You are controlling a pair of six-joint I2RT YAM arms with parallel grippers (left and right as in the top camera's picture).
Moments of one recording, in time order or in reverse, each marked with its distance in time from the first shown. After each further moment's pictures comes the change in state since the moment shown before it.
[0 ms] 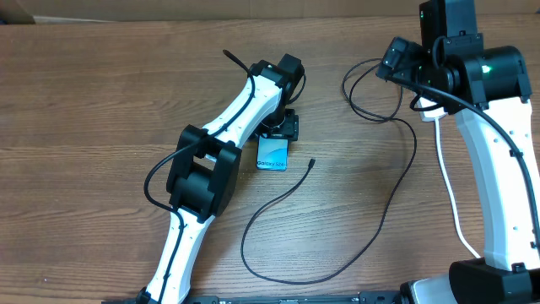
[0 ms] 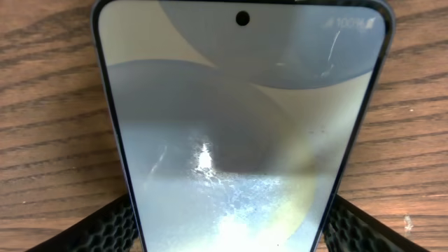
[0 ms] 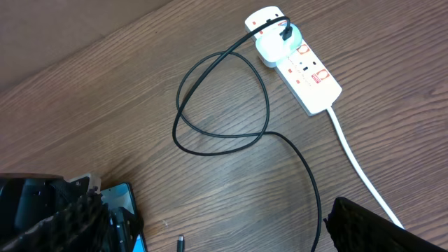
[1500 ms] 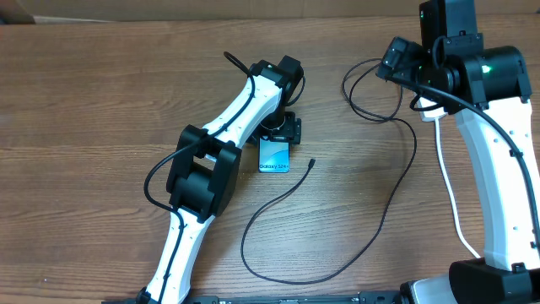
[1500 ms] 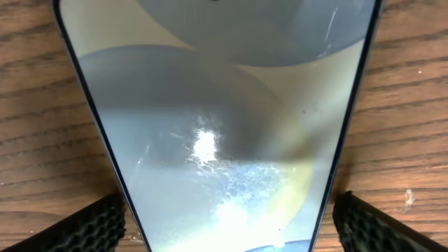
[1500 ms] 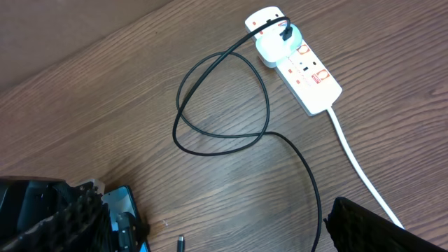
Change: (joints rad) left arm 0.001 0.000 0.000 -0.041 0.042 0.013; right arm 0.000 0.000 0.000 0.002 0.000 0.000
